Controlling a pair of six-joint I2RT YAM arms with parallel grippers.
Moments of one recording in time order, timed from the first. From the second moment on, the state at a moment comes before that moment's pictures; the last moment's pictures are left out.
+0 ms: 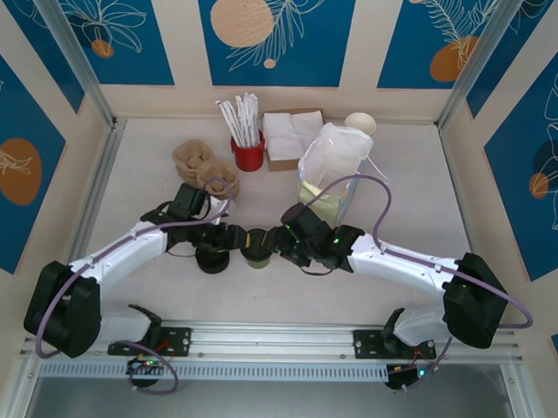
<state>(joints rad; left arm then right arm) -0.44 1.28 0.76 -0.48 0.68 -0.45 0.94 1.36 0.89 -0.41 -0.02 1.22</state>
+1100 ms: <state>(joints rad) -0.44 1.10 1.05 -0.69 0.41 -0.50 0.96 1.20 1.13 -0.63 -0.10 1.09</state>
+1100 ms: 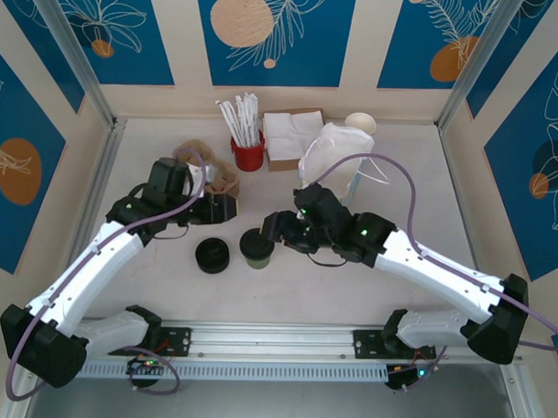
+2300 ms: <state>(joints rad) -0.30 1.32 1.01 -0.51 -0.05 -0.73 0.17 0.82 1.16 -0.87 -0.68 0.81</state>
